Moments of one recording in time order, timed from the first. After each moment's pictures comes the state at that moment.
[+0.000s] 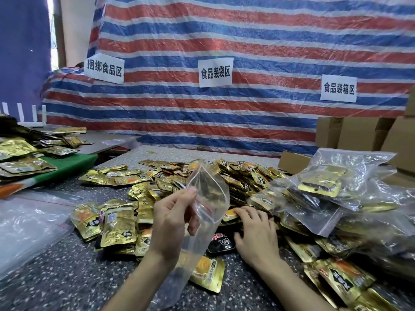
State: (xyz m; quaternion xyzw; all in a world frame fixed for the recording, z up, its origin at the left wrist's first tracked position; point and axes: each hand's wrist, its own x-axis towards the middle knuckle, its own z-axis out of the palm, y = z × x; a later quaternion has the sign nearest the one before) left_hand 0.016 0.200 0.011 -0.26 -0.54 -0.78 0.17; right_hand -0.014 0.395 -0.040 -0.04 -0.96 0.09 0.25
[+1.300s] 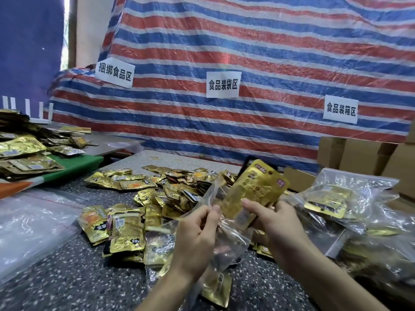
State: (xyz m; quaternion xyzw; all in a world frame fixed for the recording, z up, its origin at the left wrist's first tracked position) left_hand 0.020 0.209 0.005 -0.26 -0.61 -0.72 0.19; right_hand 0.050 0.354 0.069 -0.02 -0.69 0.71 0.15
